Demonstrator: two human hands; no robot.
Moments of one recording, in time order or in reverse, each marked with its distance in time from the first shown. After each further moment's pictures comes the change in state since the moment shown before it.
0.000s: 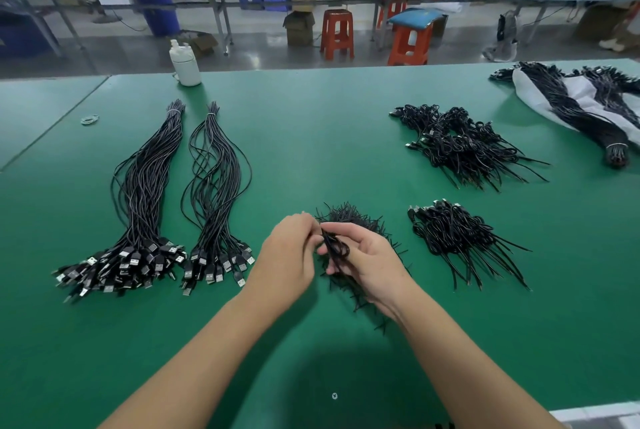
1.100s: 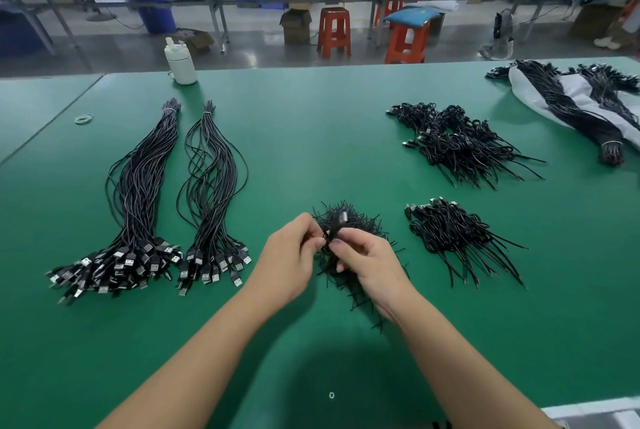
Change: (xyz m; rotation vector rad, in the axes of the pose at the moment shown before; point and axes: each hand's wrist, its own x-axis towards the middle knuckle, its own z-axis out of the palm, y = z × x) left_hand 0.003 0.006 0.002 -0.134 -0.093 -0.166; right_hand -0.005 0.001 -0.006 -0.230 0.158 -0.048
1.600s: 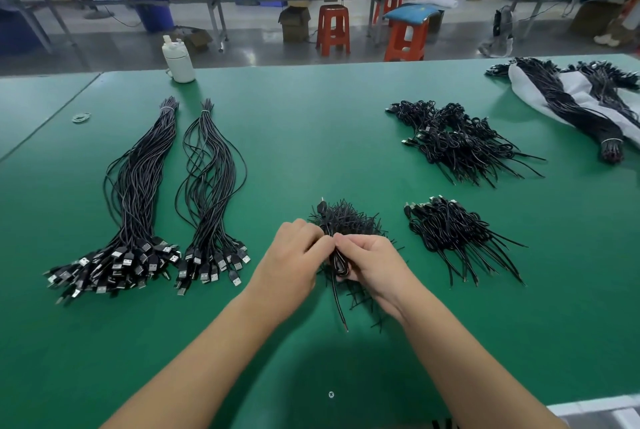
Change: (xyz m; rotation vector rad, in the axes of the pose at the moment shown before) left_hand -0.004 -0.021 0.015 0.403 0.174 0.594; right_hand 0.000 -0.008 -0.001 0.147 -0.114 0.181
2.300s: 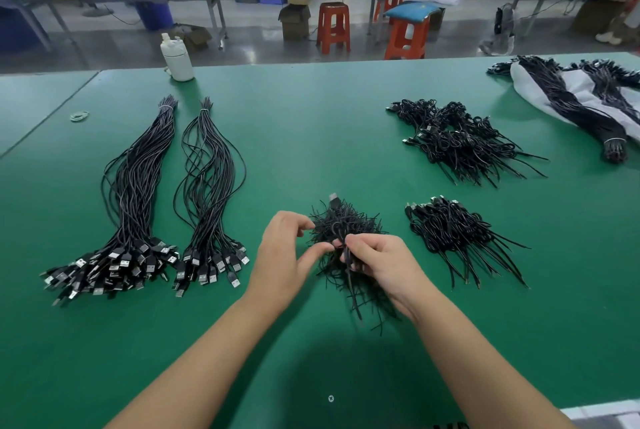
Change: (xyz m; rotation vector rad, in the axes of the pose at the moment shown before) left_hand -0.006 -0.017 0.020 -0.322 0.061 -0.467; right_hand 0.001 -0.002 -0.022 -0.214 0.087 -0.047
